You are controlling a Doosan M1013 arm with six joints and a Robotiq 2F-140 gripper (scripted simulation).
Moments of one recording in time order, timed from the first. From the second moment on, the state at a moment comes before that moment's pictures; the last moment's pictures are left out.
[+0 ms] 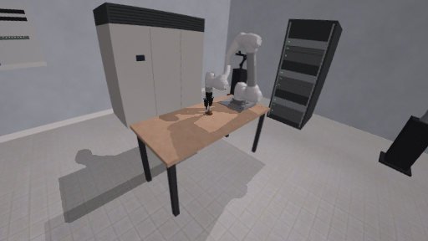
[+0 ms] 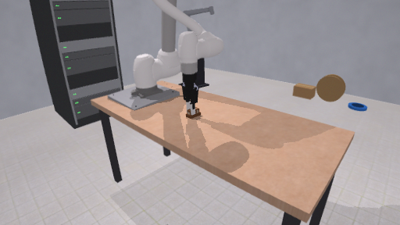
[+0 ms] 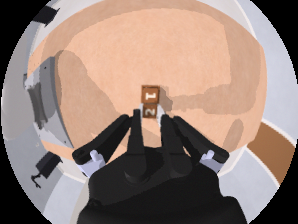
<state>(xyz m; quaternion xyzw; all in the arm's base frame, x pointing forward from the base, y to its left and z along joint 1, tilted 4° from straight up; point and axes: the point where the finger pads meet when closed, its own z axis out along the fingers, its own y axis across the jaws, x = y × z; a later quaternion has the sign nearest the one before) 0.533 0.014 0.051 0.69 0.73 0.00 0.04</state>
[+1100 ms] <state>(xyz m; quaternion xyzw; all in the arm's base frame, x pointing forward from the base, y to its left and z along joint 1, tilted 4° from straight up) 0.533 0.014 0.051 0.69 0.73 0.00 0.04</state>
